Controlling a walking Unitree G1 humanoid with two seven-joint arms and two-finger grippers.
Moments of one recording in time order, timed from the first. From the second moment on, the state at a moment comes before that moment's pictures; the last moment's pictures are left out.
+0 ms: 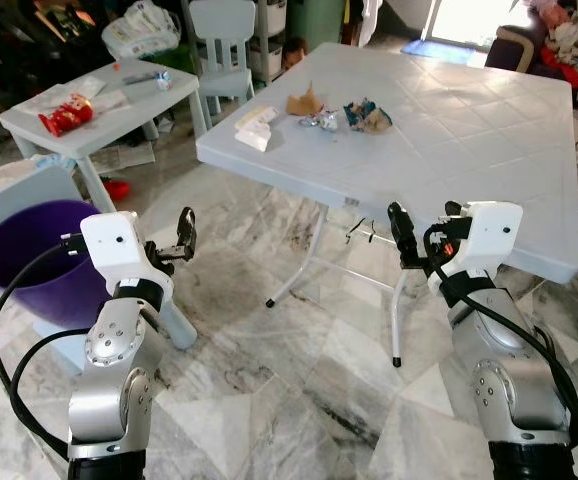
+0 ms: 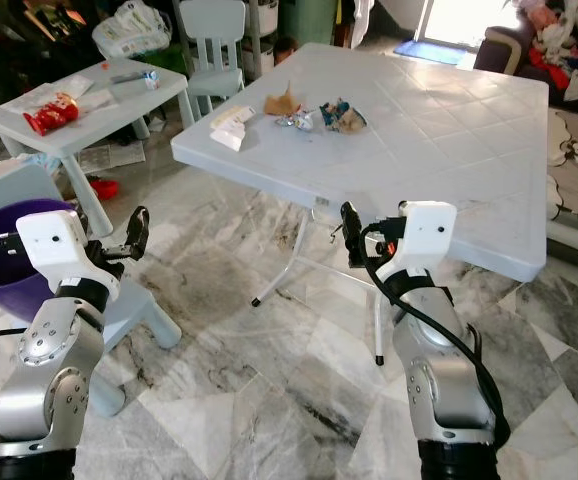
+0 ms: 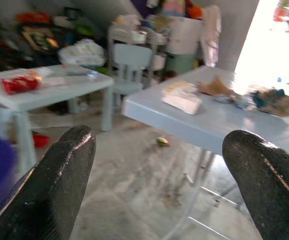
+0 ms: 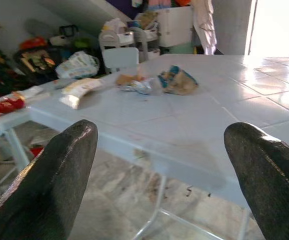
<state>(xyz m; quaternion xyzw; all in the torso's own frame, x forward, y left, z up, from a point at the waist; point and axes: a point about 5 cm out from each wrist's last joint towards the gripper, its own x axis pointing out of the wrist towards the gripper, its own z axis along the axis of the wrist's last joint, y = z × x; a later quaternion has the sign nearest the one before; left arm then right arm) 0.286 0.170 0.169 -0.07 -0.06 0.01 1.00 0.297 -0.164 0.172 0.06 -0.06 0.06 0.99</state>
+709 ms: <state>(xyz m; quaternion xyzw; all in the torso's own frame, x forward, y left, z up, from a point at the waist) 0.283 0.175 0.166 -0.05 -0.05 0.01 1.00 0.297 -0.152 0.175 0.06 -0.07 0.08 0.99</state>
